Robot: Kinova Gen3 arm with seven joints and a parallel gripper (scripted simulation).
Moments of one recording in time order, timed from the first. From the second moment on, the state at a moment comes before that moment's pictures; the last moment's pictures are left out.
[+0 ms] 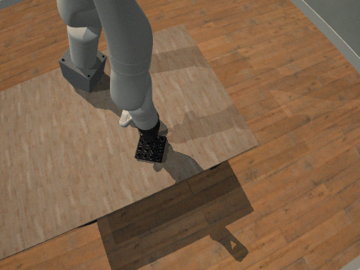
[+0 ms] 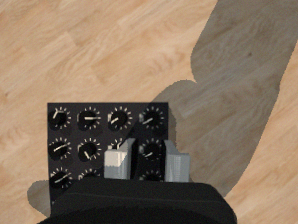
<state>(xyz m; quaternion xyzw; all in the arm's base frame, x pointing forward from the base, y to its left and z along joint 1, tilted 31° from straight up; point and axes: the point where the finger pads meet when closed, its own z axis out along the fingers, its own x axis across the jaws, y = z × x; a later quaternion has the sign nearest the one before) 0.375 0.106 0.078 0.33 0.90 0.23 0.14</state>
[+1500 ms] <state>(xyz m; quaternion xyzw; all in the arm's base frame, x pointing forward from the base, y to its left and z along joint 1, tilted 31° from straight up) 0.378 0.111 0.068 0.33 0.91 0.23 0.14</state>
